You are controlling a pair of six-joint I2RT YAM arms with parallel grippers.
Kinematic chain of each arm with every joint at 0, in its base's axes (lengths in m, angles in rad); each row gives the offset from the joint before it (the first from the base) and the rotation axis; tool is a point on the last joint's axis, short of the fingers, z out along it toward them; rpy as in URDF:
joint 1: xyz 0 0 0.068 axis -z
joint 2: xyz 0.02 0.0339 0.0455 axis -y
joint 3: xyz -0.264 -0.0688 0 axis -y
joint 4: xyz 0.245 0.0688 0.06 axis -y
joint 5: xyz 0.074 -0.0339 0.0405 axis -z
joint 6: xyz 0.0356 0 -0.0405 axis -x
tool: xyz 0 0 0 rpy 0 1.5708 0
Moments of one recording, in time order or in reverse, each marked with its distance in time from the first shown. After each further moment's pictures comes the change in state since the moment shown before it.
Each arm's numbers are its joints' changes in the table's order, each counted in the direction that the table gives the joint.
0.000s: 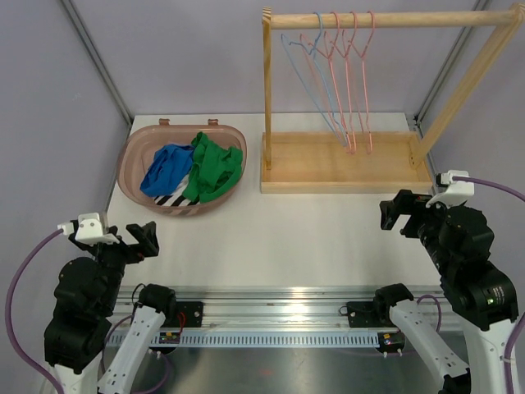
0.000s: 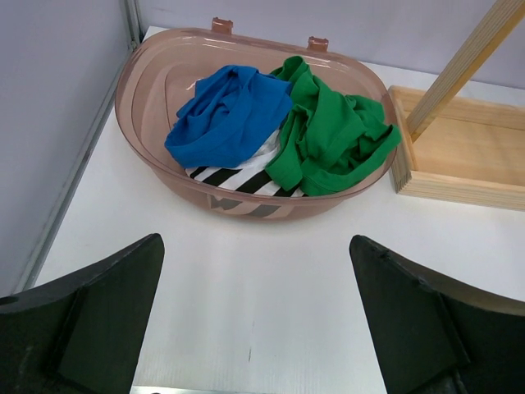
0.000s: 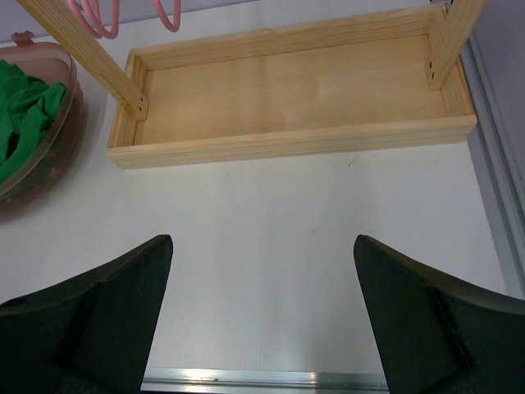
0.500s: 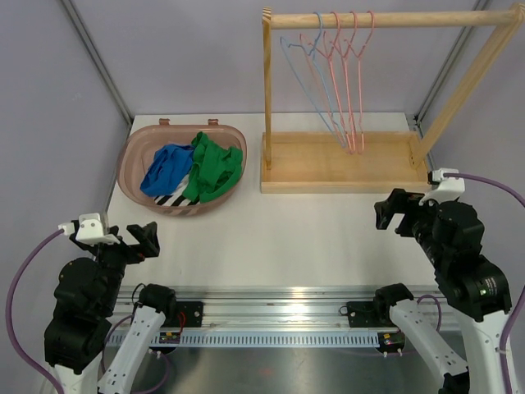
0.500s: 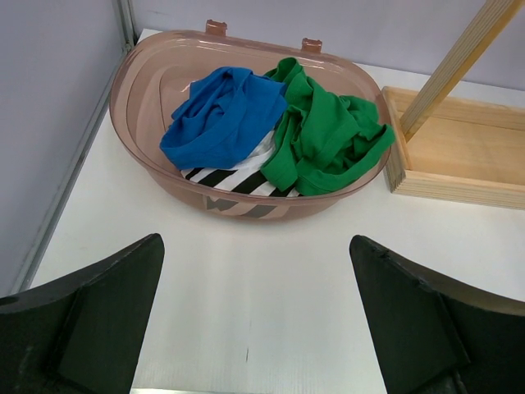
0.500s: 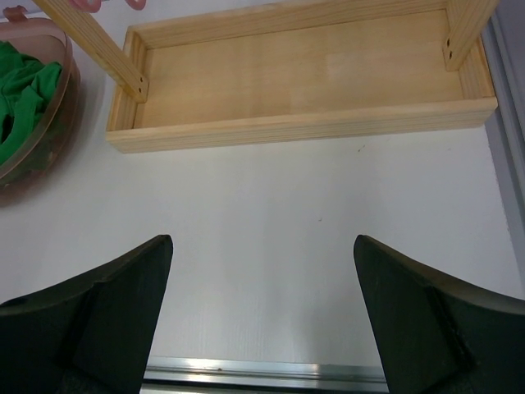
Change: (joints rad) left arm 0.001 0.016 -0.003 0.000 0.014 0.000; right arm 0.000 -0.017 -0.043 0.002 -0.026 -0.013
